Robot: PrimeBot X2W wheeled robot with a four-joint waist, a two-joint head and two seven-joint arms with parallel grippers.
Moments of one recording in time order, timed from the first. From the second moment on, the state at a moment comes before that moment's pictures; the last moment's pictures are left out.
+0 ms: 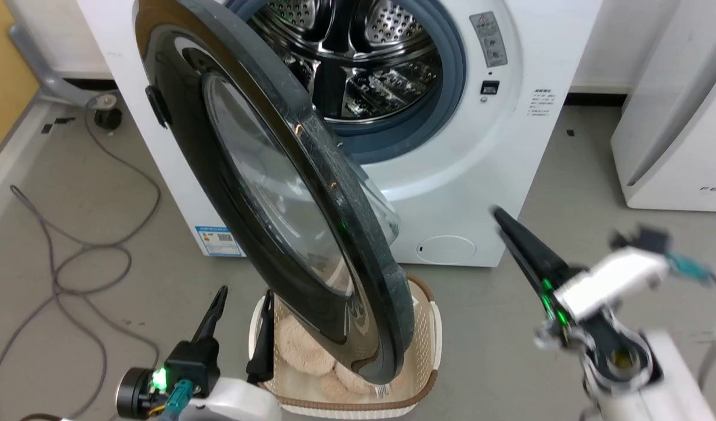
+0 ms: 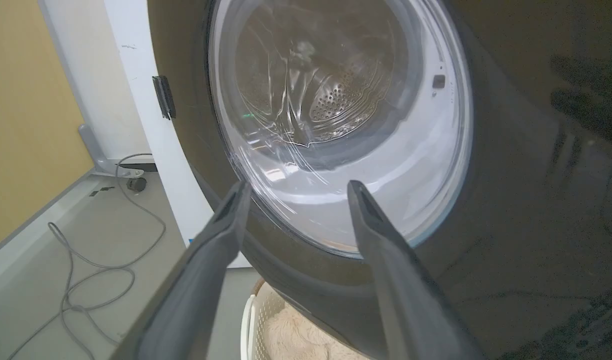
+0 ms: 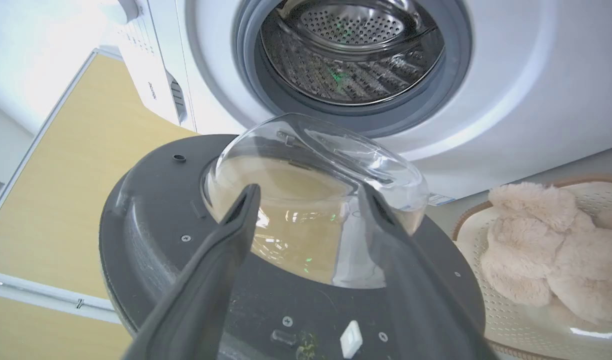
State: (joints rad) left arm -0.05 0.05 -0.11 0.19 -0.07 -0.01 -0.26; right arm -0.37 -0.10 0.14 0.32 1.37 0.13 0.32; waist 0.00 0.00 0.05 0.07
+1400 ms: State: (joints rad) left arm -0.02 0.05 -0.05 0.21 -0.07 -0.01 -0.26; right arm 0.10 -0.05 -0.04 -0.04 0.03 0.13 -0.12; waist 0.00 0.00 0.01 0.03
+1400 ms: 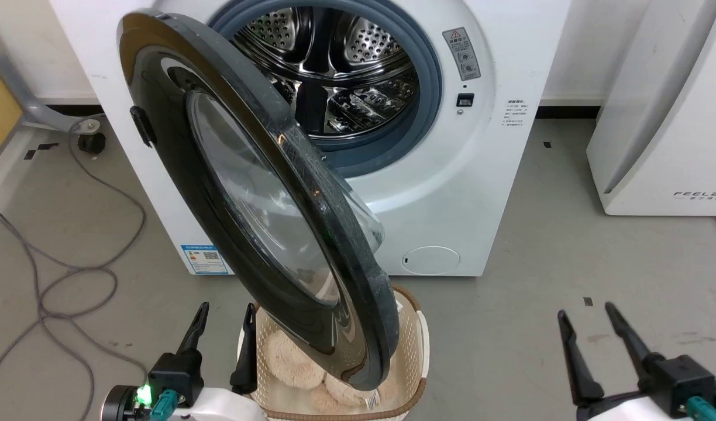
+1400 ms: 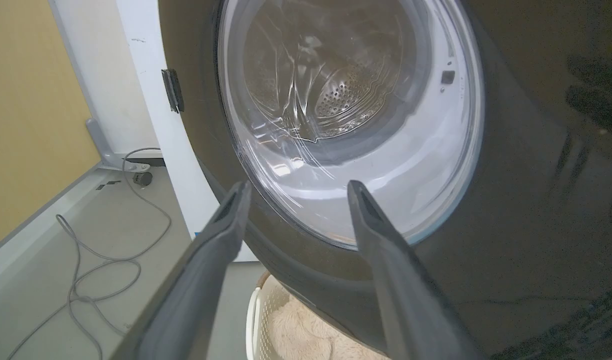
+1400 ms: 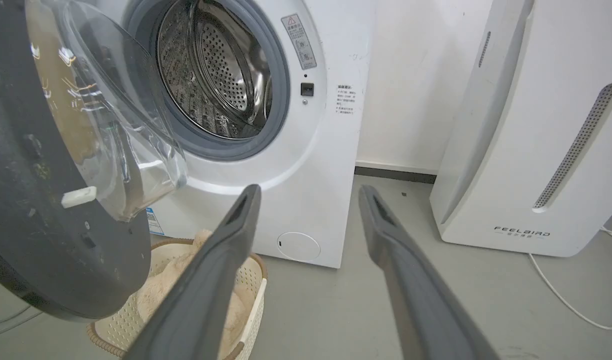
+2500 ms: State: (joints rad) left arm -0.04 0.05 -0.05 0.08 -0.10 -0.01 -0.26; right arm 0.09 -0.05 -0.03 0.06 0.08 0.13 -0.15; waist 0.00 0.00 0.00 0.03
